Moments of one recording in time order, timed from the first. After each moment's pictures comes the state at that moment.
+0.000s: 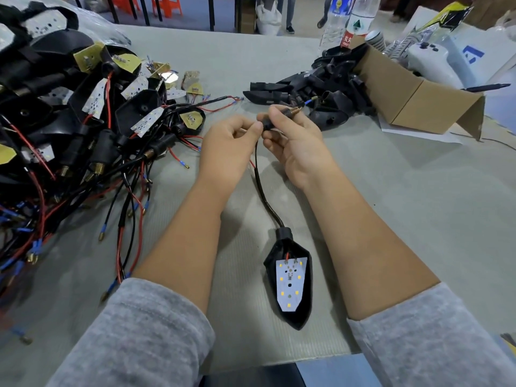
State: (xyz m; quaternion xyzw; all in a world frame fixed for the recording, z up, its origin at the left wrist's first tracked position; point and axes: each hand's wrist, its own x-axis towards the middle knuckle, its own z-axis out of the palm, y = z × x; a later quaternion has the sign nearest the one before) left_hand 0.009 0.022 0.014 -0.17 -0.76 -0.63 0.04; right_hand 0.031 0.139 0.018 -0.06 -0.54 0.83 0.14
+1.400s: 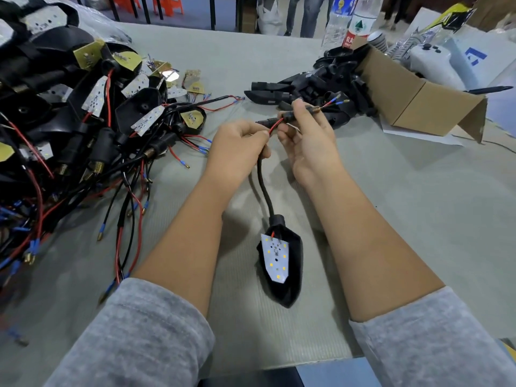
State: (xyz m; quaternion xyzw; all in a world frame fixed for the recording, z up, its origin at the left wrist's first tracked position) left_hand 0.007 0.028 0.014 -0.12 -0.75 -0.65 -0.05; right_hand 0.026 0.144 0.020 -0.13 -0.48 0.84 0.22
